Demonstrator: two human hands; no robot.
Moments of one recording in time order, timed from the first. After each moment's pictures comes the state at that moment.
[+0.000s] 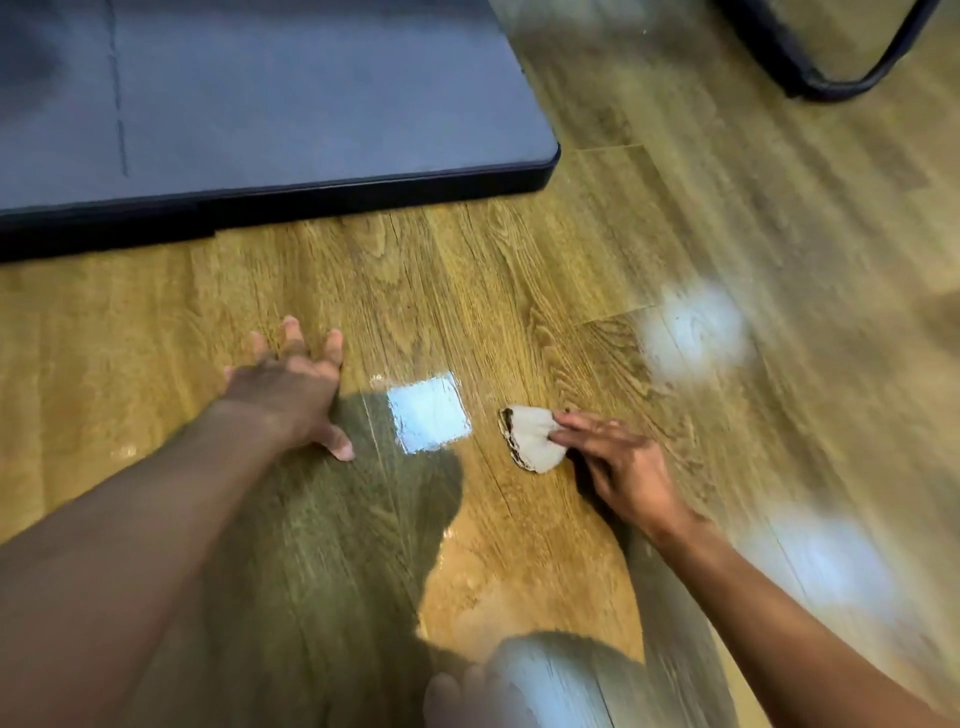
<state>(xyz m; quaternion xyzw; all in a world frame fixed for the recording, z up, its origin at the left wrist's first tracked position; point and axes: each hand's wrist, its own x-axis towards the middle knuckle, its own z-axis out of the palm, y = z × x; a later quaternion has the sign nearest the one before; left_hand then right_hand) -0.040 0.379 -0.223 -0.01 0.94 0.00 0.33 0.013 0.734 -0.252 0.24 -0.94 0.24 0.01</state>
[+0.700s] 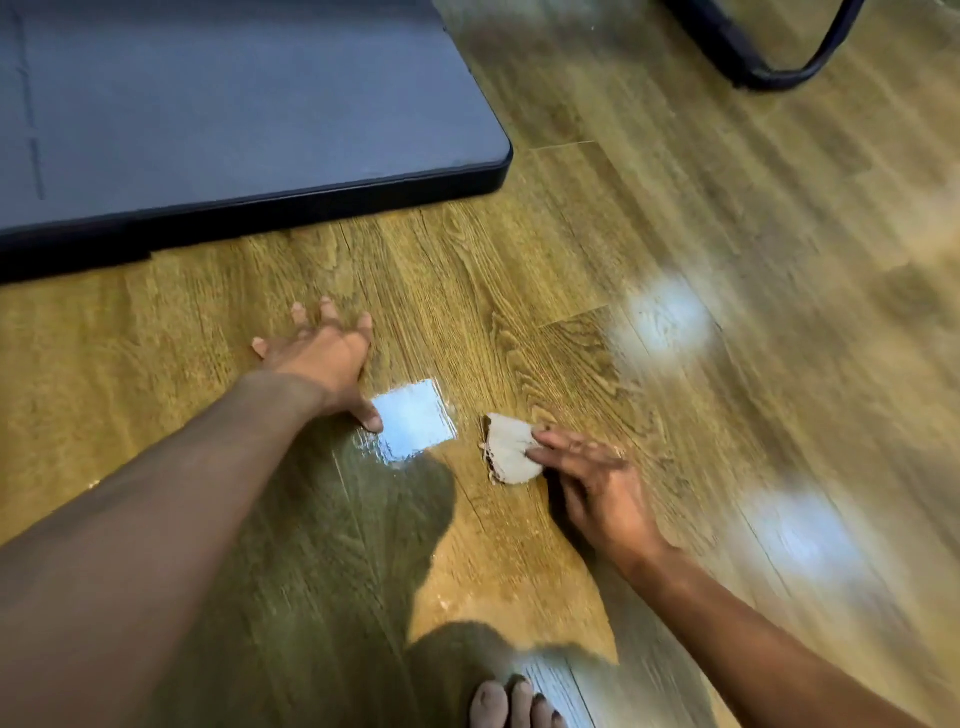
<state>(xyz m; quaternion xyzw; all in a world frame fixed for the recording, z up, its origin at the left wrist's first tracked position) -0.093 0.430 -0.223 0.06 0.95 0.02 0.31 0.039 0.727 -0.238 0.15 -0.96 0.23 -0.01</state>
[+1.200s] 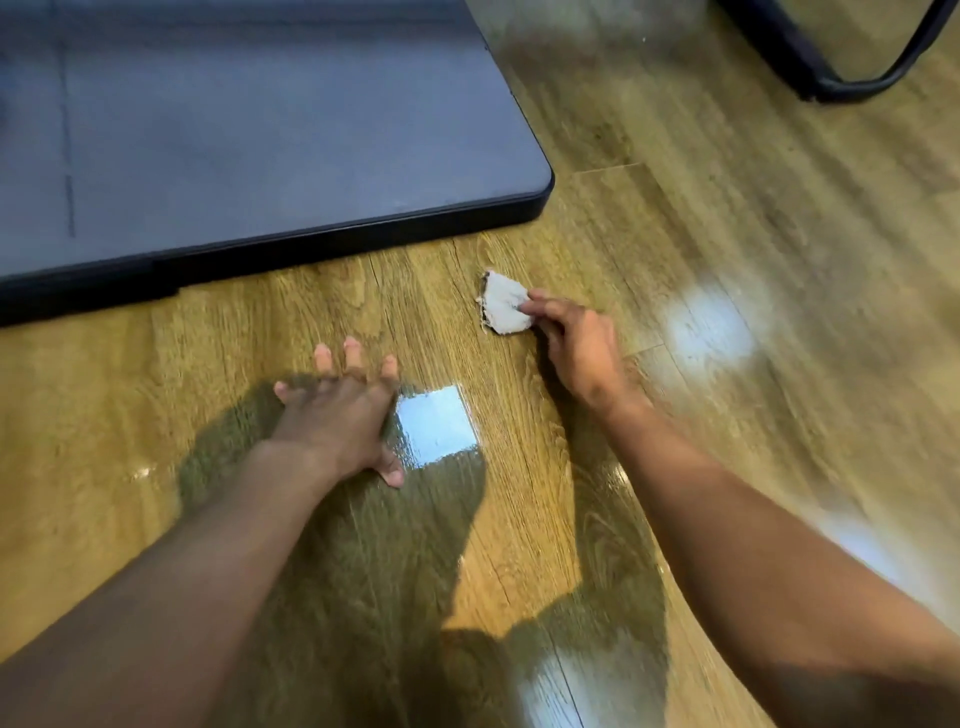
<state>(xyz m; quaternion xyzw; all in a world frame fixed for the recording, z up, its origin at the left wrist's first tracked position) -0.092 0.429 -0.231 0.06 0.95 0.02 0.31 -0.163 0.679 -0.243 0.06 -0.95 0.29 0.00</state>
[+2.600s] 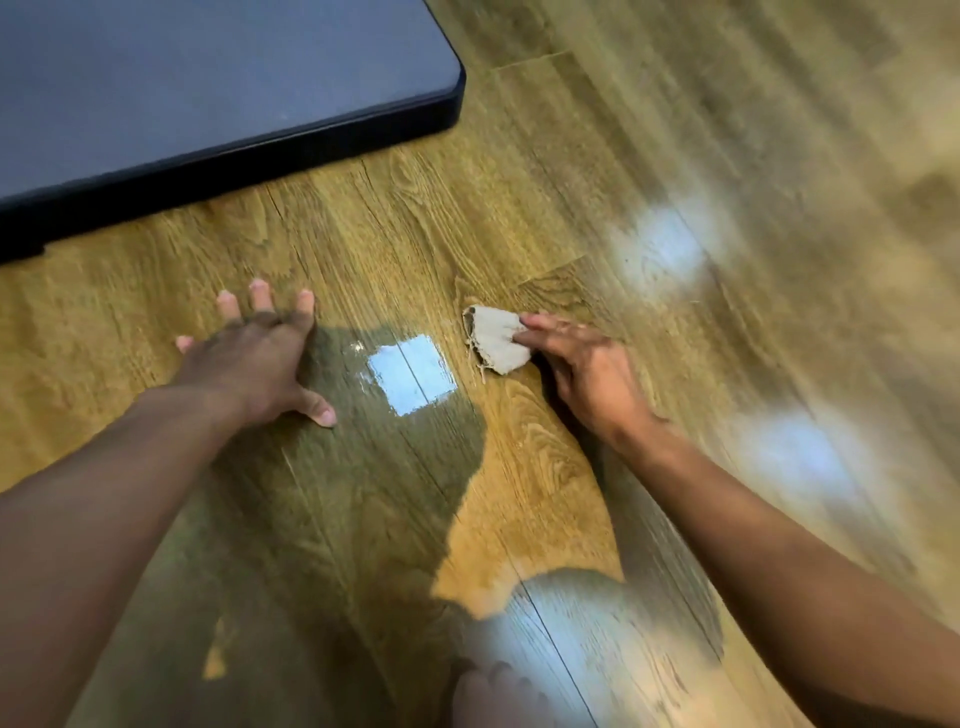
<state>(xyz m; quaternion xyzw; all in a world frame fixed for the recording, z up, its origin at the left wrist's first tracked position) -0.095 0.431 -0.233 0.05 0.95 0.01 0.32 -0.044 0.747 -0.241 0.12 -0.96 0.24 0.01</state>
